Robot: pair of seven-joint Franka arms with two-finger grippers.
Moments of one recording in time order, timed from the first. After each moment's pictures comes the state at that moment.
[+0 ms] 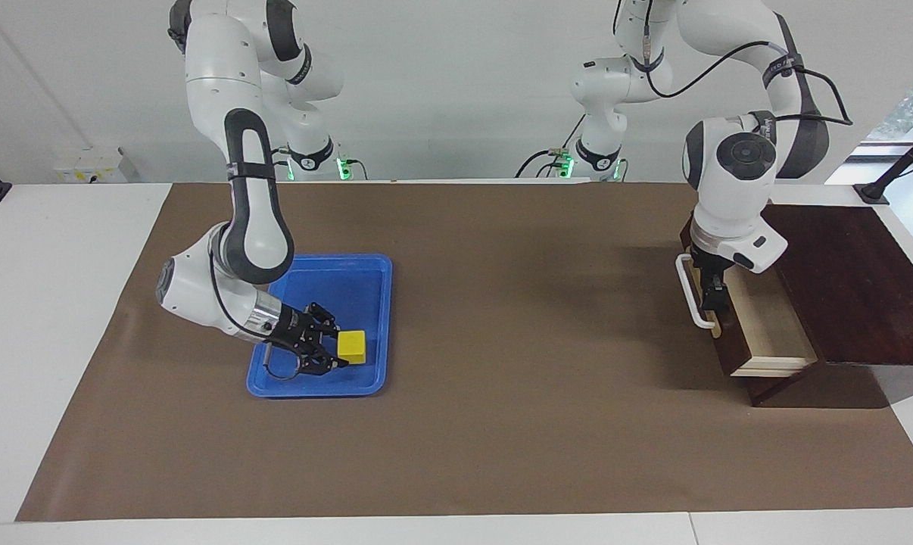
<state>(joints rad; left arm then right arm) 0.07 0.11 -0.13 -1.92 0.34 2.03 -1.50 0.07 0.50 -0.03 -1.79 0.86 2.12 1.01</state>
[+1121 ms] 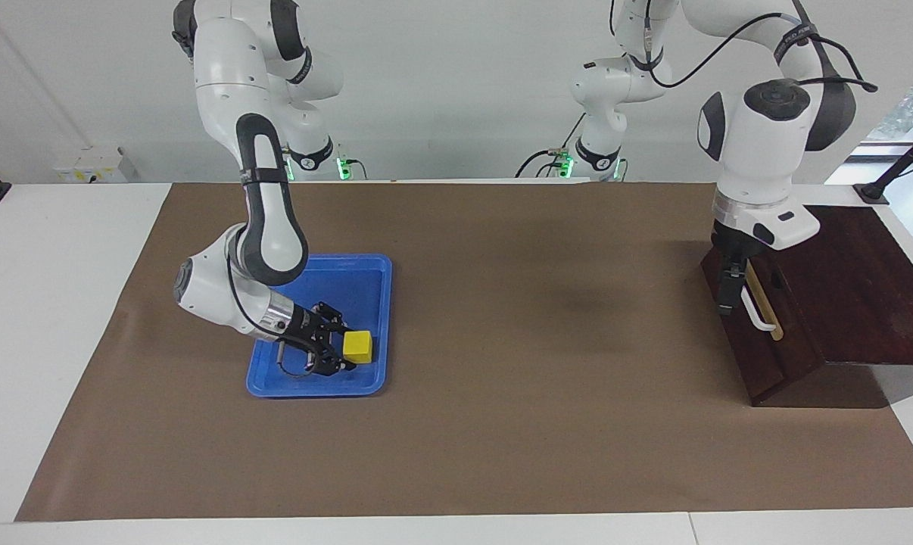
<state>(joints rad) 0.01 0.06 -0.19 -1.78 0.19 2.03 -1.18 0.09 0.49 -0.03 -1.83 0.88 2.16 0.97</state>
